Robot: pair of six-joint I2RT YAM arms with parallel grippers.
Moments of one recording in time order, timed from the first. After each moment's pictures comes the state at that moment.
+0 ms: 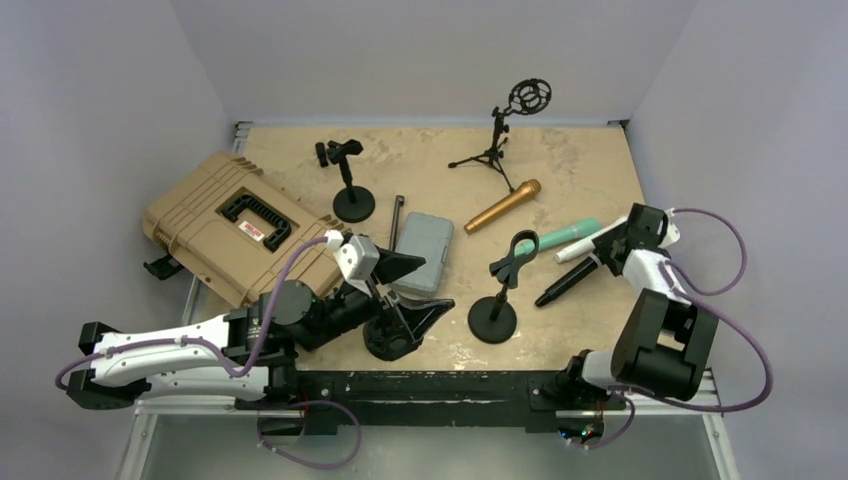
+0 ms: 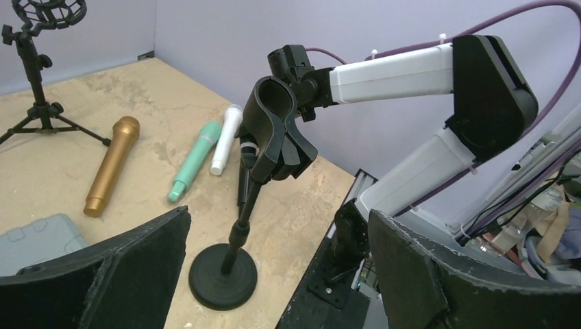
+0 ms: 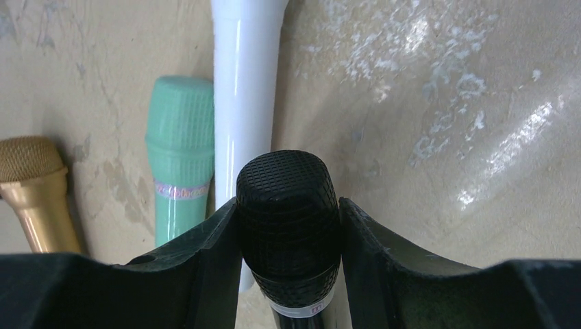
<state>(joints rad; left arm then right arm) -1.41 0.79 0.85 0.07 -0.36 -0.27 -0.34 1.32 0.71 -0.26 0.12 0.71</state>
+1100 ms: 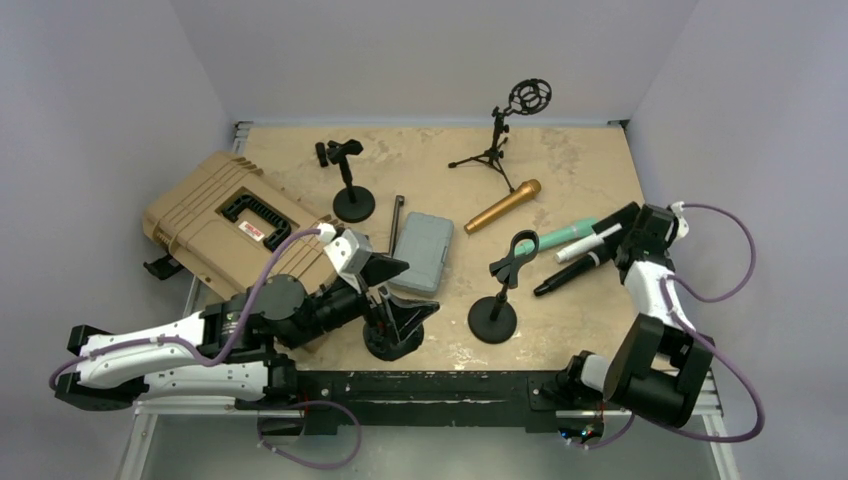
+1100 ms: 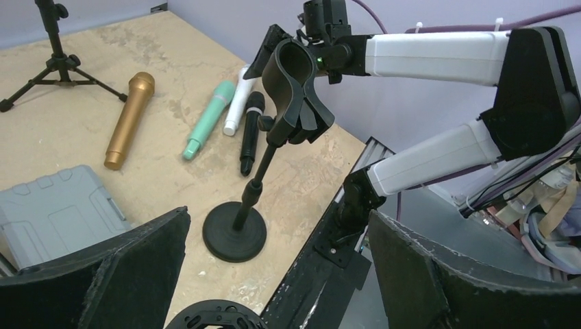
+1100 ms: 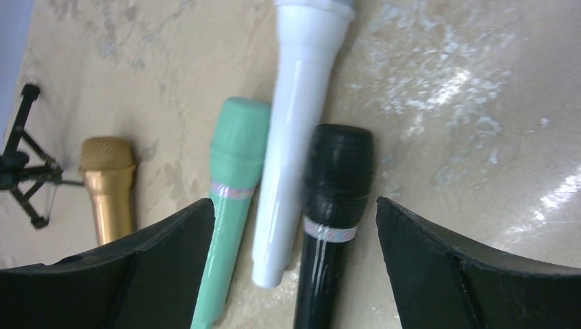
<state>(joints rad) -1.41 0.74 0.94 -0.21 -0.37 -0.36 -0.42 1.25 0.67 -0.14 0.03 0.69</state>
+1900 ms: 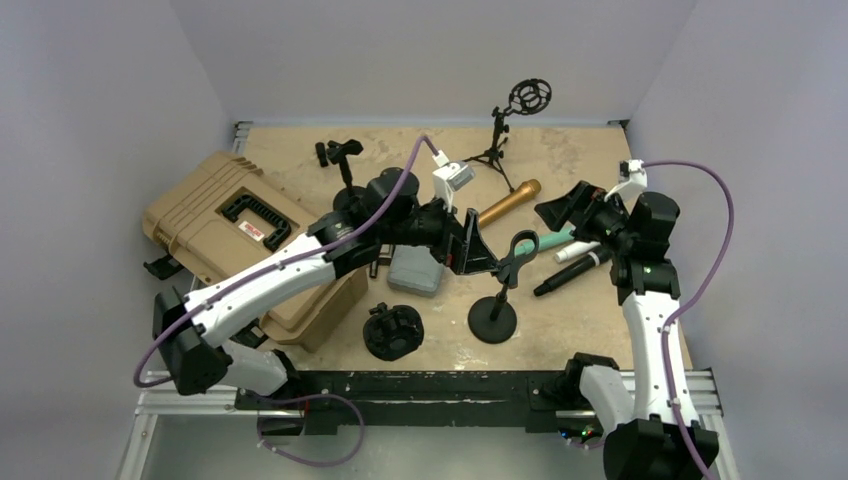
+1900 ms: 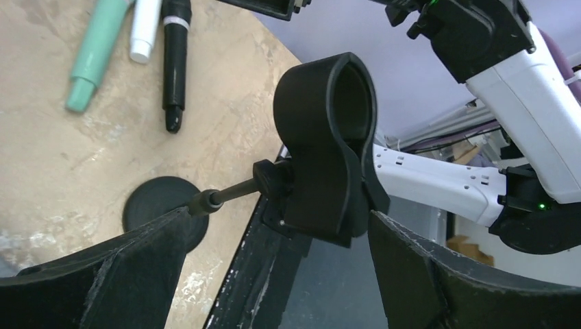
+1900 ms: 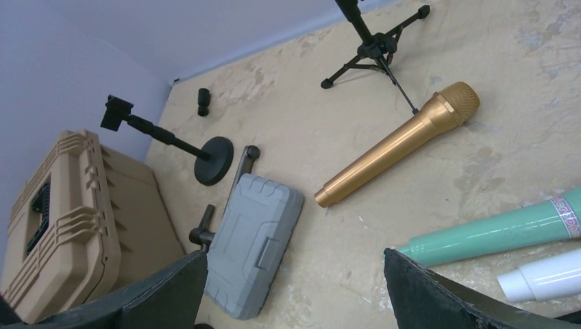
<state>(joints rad) -0.93 1.35 1.31 -0.26 0.44 -0.55 -0.18 0.87 0.82 -0.28 -0.58 0.45</state>
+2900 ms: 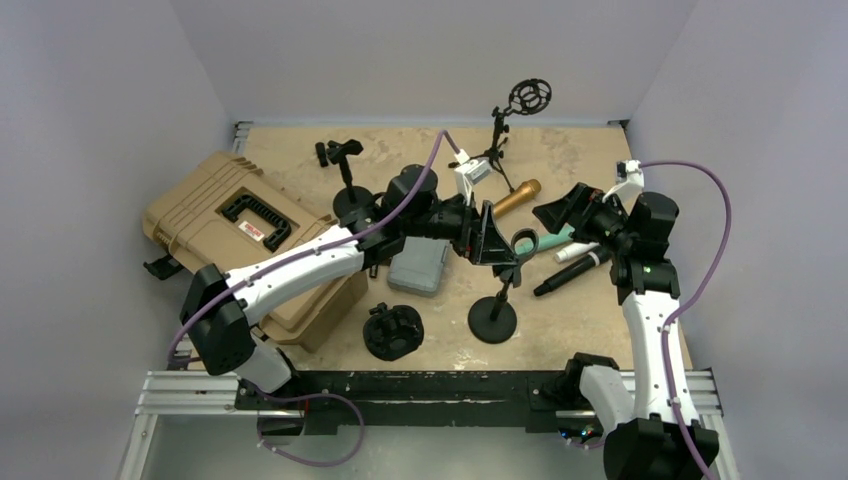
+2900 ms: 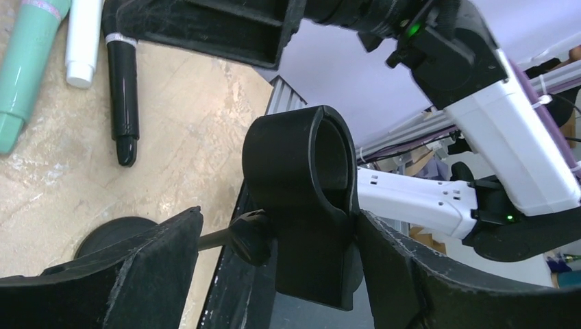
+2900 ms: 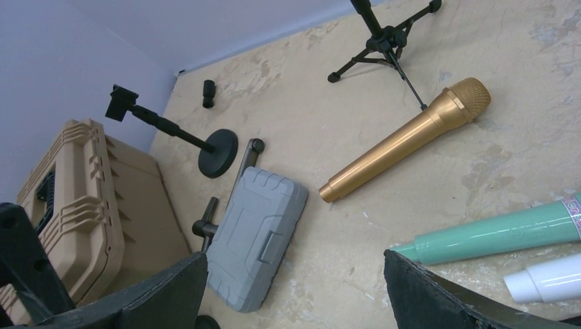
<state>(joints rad) -0.90 1.54 1.33 -0.04 0.61 -0.64 -0.18 0.88 0.82 -0.30 -0.62 0.43</state>
